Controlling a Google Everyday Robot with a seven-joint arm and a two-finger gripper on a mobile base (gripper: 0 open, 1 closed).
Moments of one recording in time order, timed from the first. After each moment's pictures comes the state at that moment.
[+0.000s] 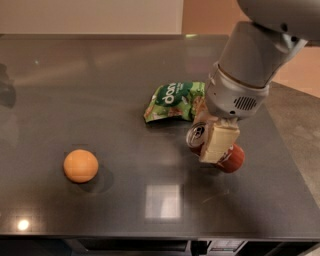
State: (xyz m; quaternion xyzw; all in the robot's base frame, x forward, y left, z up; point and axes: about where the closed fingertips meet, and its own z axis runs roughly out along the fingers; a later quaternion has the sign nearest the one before) arm 0.414 -0.088 0.907 -0.73 0.68 0.10 0.08
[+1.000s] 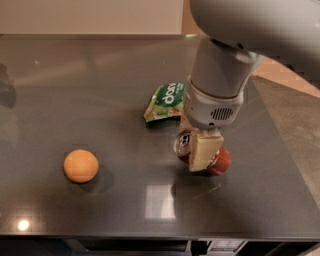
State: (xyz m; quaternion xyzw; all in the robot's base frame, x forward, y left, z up) arm 0.409 -0.068 0.890 -0.77 0.64 0.06 0.04
